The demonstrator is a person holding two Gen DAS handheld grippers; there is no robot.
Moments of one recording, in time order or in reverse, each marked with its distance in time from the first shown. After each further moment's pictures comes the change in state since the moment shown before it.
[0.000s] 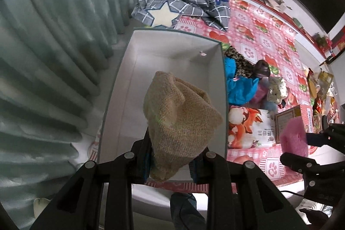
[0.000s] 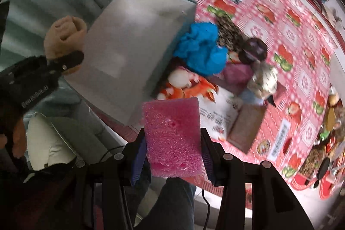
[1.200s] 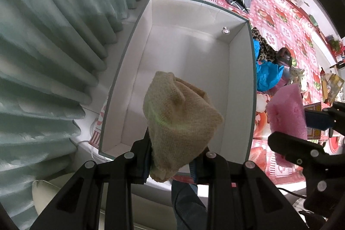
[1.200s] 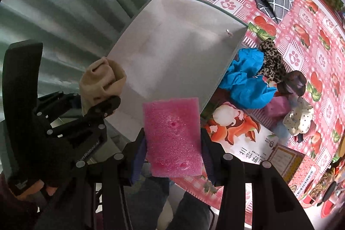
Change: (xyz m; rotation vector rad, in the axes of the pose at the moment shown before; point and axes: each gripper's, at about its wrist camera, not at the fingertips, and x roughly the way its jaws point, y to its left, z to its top) left arm 0.038 0.019 -0.009 -0.075 0.151 0.032; right arm 0.026 0.047 0.054 -0.062 0.012 0.106
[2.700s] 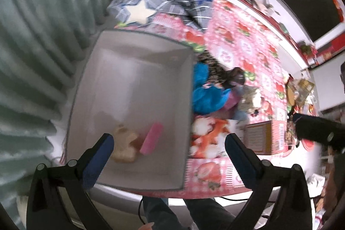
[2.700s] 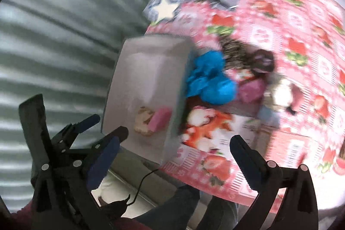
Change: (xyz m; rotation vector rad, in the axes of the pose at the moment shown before) left arm -0.040 -0.060 0.044 0.073 -0.080 -0.221; right arm -0.088 -0.125 -0.032 0.377 -0.155 0.166
